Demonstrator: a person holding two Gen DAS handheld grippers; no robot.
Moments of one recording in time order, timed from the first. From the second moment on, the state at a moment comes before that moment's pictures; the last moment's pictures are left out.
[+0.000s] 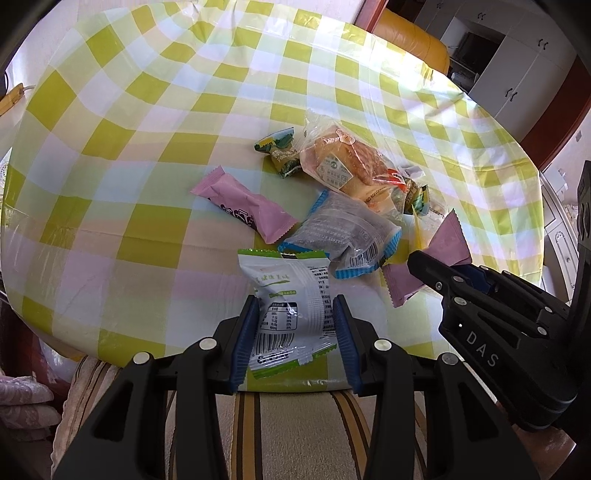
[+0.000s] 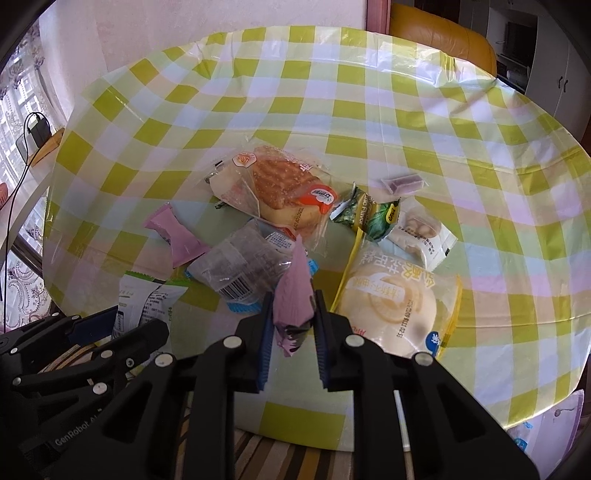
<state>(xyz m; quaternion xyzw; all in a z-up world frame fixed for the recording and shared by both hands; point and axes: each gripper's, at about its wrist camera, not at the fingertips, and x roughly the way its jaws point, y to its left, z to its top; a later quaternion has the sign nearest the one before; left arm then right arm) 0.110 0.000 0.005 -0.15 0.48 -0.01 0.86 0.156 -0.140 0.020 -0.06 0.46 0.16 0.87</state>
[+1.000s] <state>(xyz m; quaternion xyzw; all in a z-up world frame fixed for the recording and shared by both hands) 0.092 -0.065 0.037 -0.12 0.46 -0.11 0.87 0.111 -0.255 0.061 0.01 0.44 0.09 0.89</state>
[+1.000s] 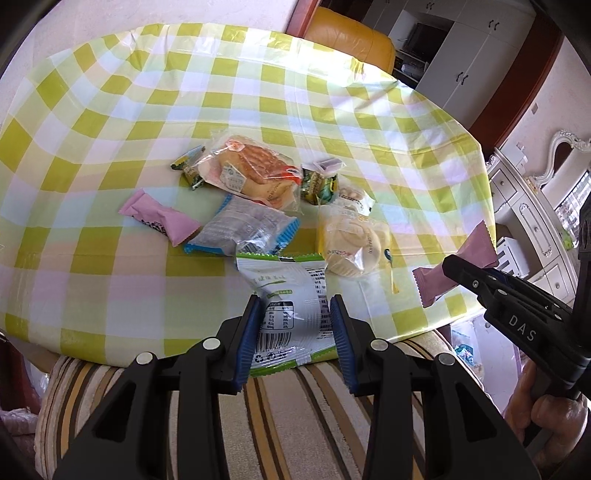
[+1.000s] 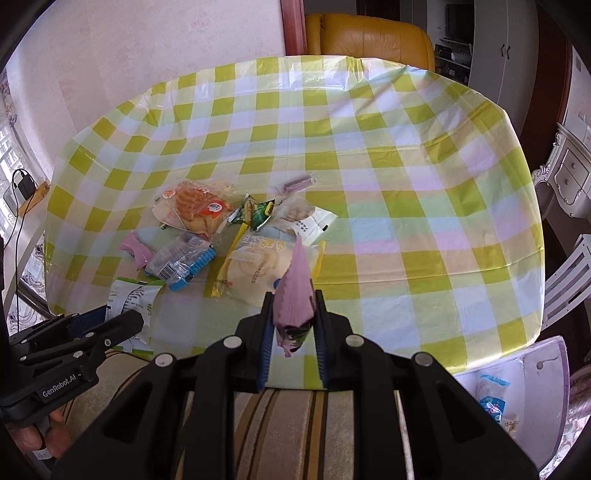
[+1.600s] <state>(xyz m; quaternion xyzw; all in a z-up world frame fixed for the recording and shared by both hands) 0.099 -0.228 0.038 -0.02 0.48 -0.26 0.84 0.077 -0.416 0.043 0.06 0.44 -0.06 0.89</state>
